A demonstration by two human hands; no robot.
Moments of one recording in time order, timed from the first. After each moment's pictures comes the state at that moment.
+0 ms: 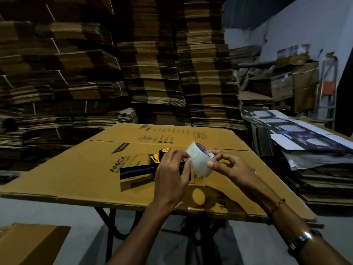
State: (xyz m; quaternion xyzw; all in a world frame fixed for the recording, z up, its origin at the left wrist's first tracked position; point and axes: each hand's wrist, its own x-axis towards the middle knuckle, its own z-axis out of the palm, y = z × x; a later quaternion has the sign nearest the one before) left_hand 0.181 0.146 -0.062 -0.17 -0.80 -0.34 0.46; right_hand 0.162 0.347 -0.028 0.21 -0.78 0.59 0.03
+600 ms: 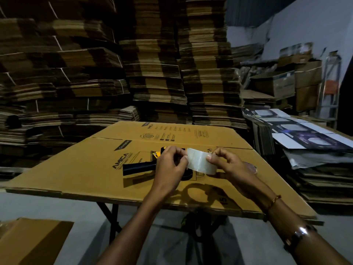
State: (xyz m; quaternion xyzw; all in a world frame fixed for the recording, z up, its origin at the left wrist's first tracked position) left_hand 0.184 0.134 -0.048 -0.10 -0.79 -0.52 0.31; right_hand 0.162 0.333 -0.031 0.20 -0.75 0.63 -0.02
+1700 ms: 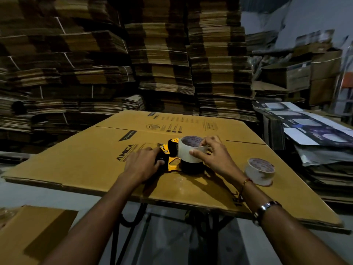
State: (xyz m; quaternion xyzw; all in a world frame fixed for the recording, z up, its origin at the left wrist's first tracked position) left_hand 0.128 0.033 -0.072 -0.02 -0.98 -0.04 0.17; right_hand 0.081 0.274 -0.062 0.23 -0.86 0.44 0.13
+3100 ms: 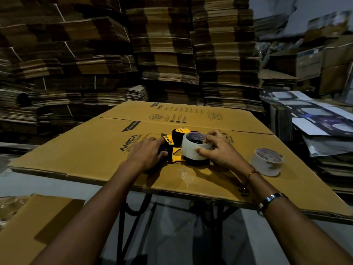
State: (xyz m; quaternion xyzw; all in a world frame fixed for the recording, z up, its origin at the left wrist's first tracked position) left_hand 0.123 0.027 -0.075 -0.04 -0.99 -0.08 0.14; right_hand 0.071 0.279 -0.072 0.24 -0.89 0.37 0.08
